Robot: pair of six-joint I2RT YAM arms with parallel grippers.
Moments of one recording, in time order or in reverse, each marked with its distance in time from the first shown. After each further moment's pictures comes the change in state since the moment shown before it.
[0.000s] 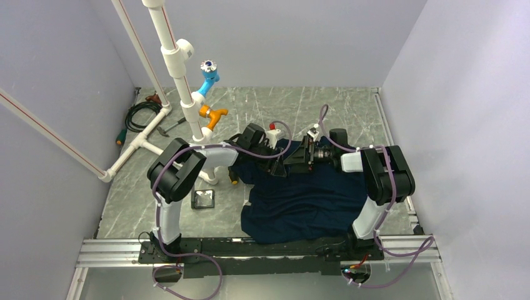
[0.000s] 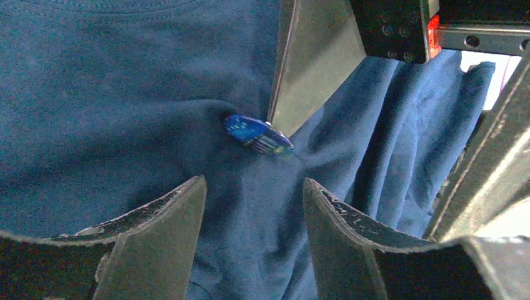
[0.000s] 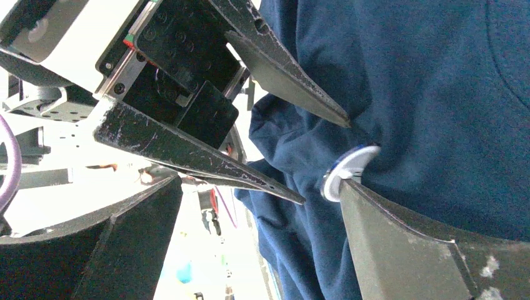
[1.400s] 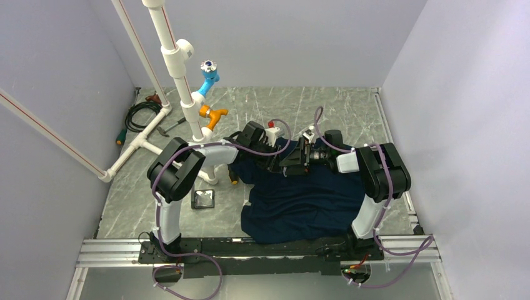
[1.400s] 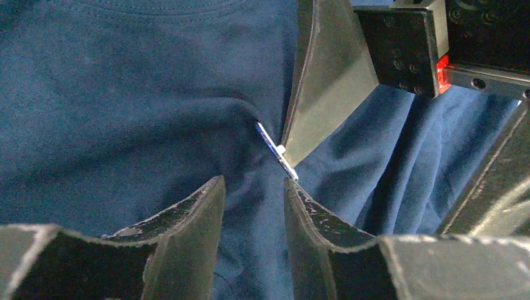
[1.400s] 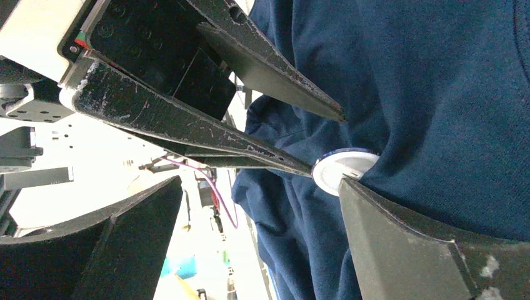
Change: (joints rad) left arm 0.009 -0.001 0.037 -0.071 -0.065 0.026; right arm 0.050 0.040 -0.008 0.088 0.018 0.060
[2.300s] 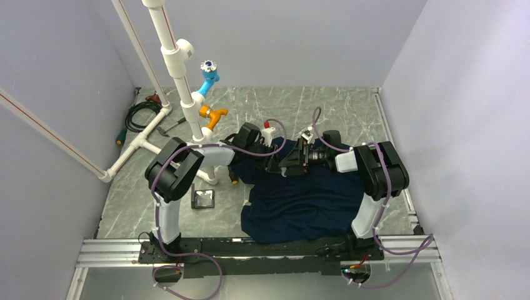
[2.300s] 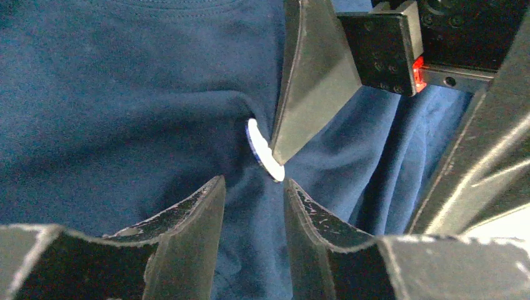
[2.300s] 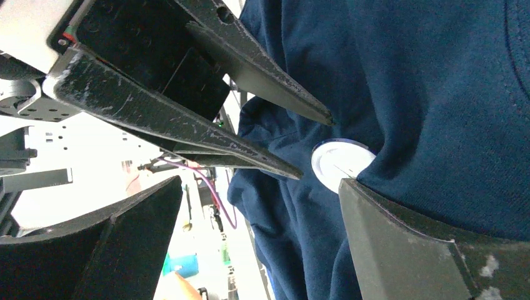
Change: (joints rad) left arm 0.025 -0.008 -0.066 0.109 0.055 -0.055; right arm 0.010 0.024 0.012 -0.009 0.006 -0.004
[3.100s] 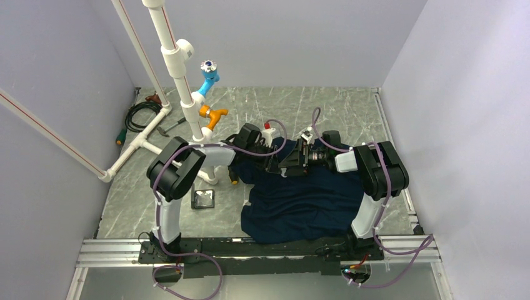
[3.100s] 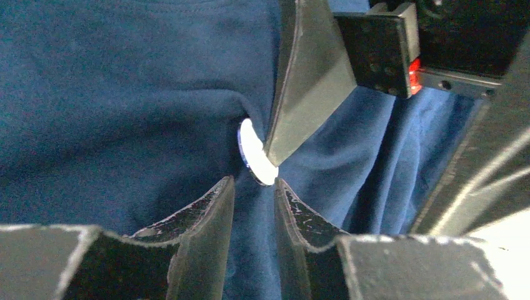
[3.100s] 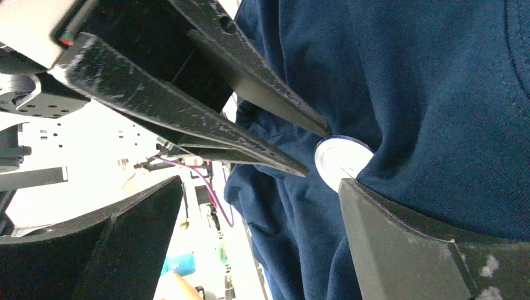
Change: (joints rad) left arm 0.000 0.007 -0.001 0.014 0.026 -0.026; right arm 0.000 0.003 0.002 -0.016 0.006 -0.023
